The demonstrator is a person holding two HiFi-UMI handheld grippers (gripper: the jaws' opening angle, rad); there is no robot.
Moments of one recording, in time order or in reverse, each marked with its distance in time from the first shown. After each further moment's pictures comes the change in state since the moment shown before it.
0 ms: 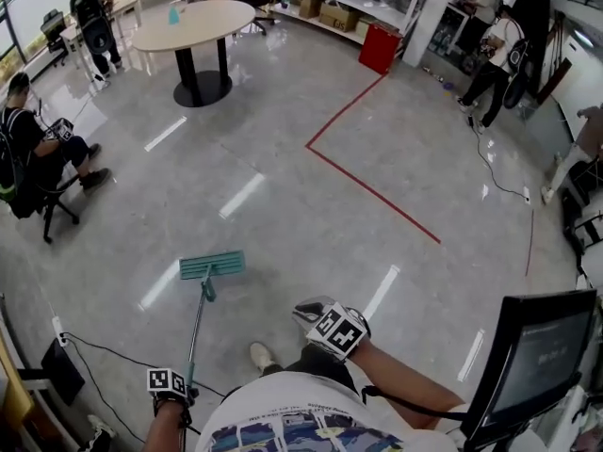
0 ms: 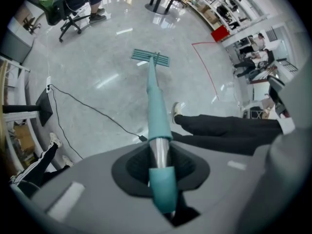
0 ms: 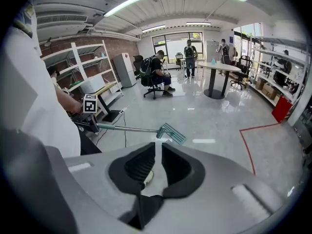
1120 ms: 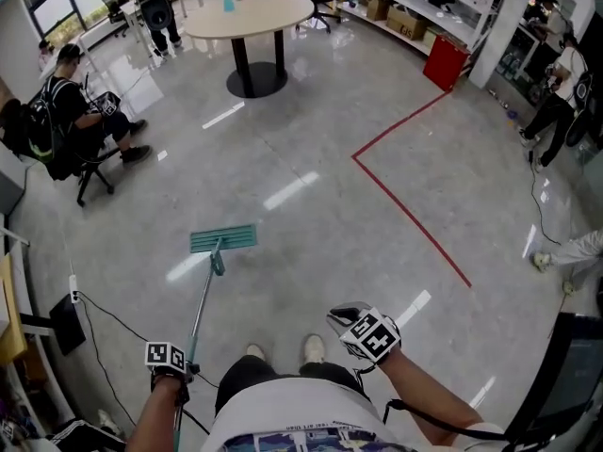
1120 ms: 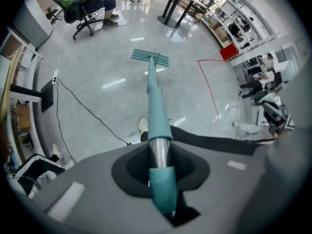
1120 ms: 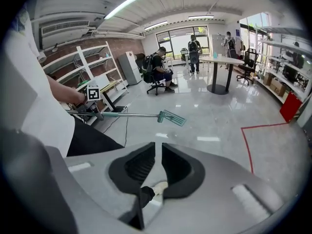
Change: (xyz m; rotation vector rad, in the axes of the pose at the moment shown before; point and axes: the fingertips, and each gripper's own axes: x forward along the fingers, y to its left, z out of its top) left arm -0.001 -0.108 0.076 -0.161 -0.126 0.004; right arm -0.030 -0.141 -0.050 -0.029 0.043 0.097
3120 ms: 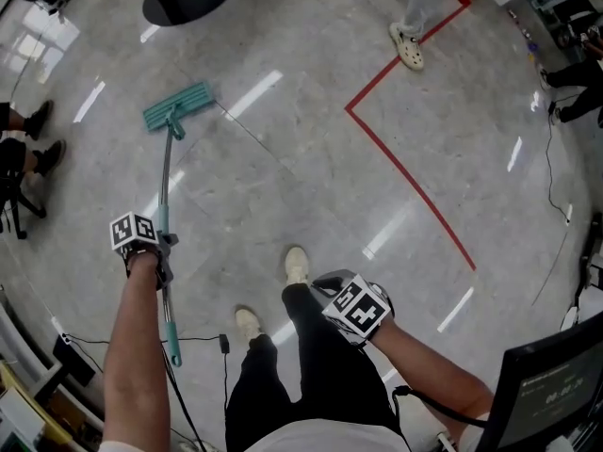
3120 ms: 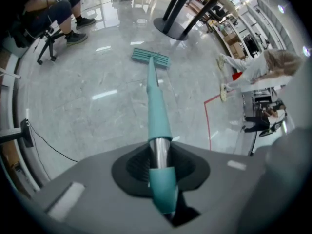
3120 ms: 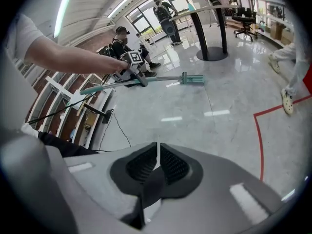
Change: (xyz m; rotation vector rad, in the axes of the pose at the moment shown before) left arm 0.075 -0.052 0.283 -0.185 -0.079 -0.064; right arm 0.089 -0.016 -0.056 0.153 0.271 0.223
